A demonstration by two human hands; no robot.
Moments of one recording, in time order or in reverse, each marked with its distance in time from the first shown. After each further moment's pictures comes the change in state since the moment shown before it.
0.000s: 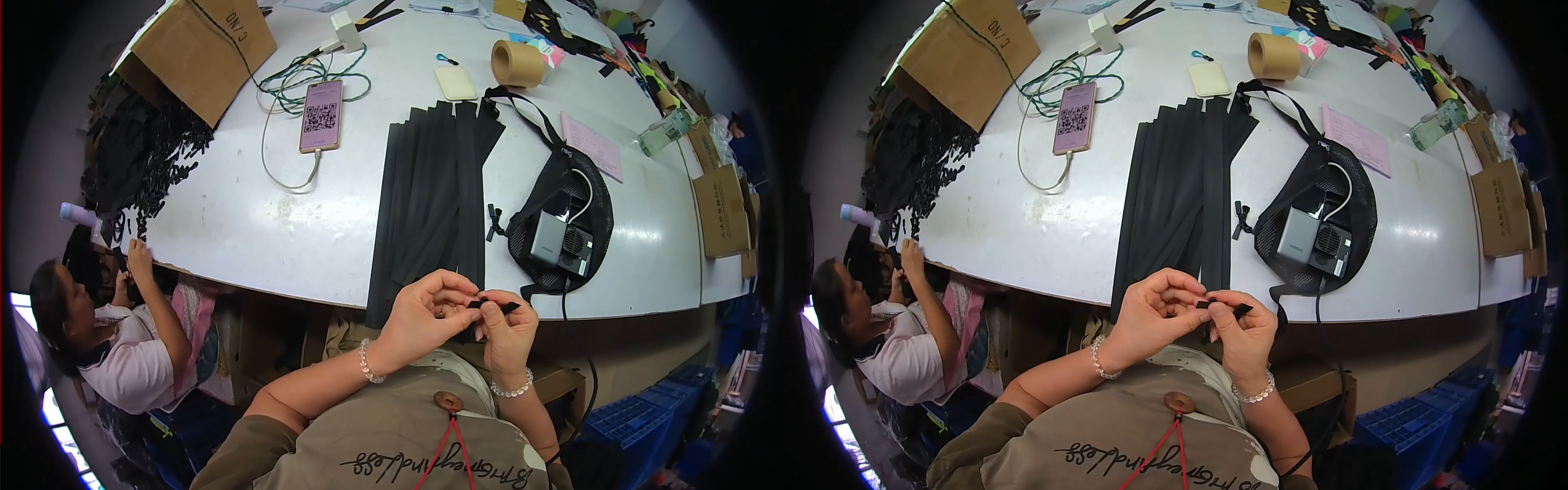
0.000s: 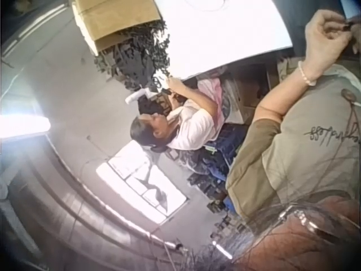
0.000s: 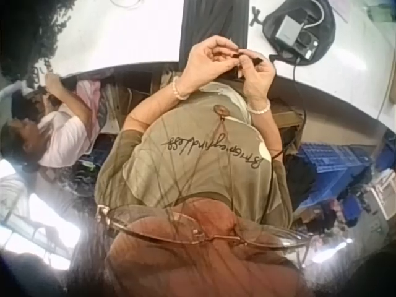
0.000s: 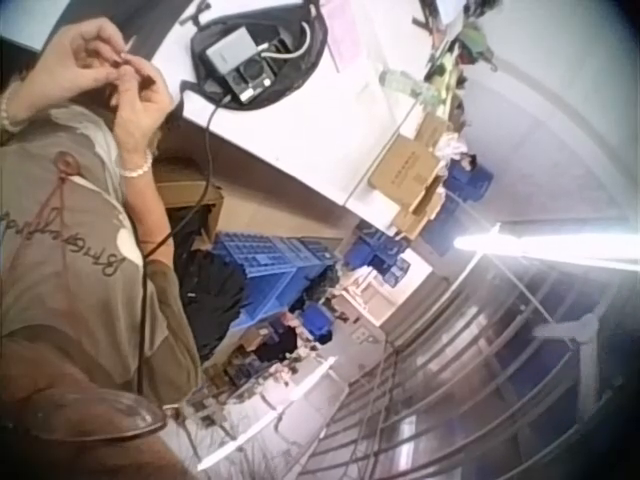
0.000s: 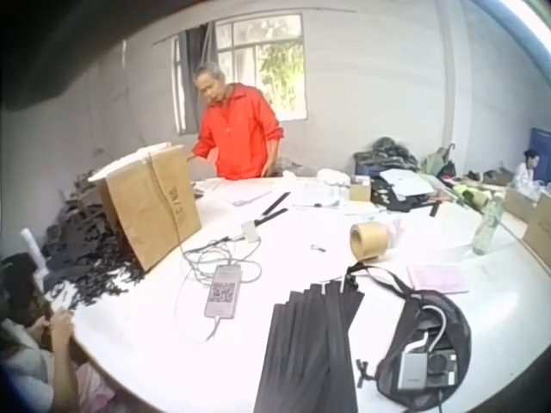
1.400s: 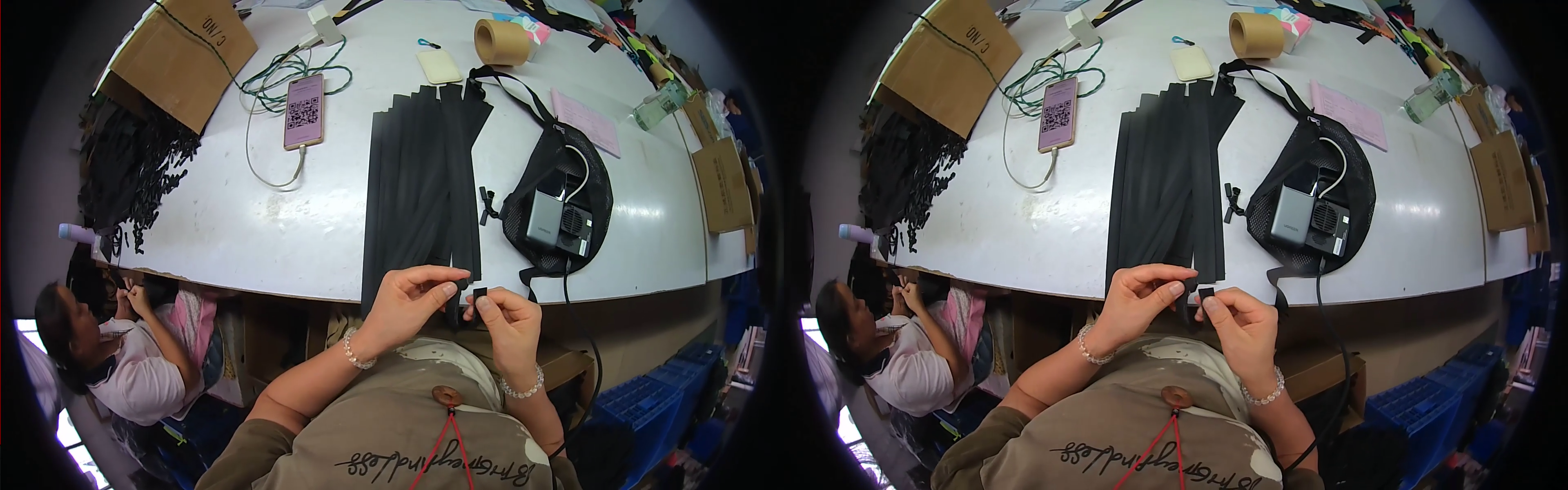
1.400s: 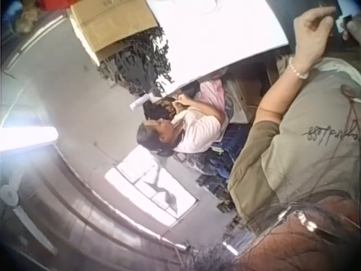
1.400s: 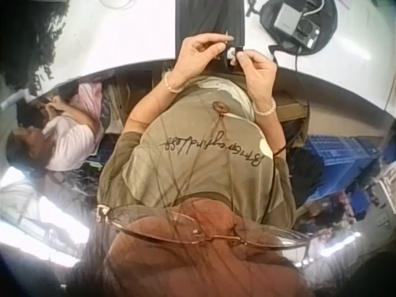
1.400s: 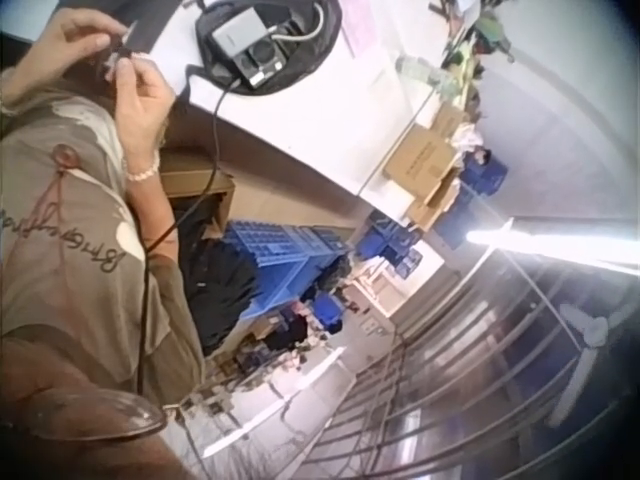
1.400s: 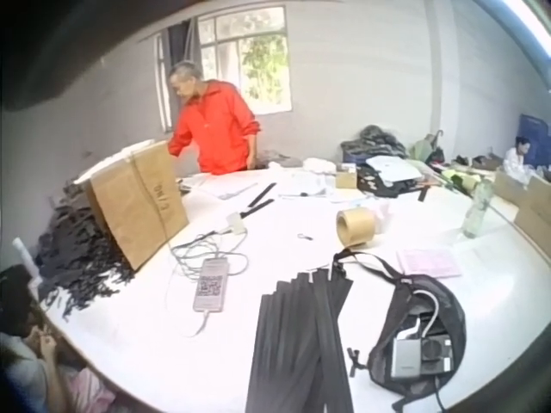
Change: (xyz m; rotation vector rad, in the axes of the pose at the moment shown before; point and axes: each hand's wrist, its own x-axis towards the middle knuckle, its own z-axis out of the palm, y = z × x) left_hand 0.005 -0.007 -0.019 0.074 -0.067 0.024; right_hand -0.008 -0.015 -0.004 -0.137 -0.062 0.091
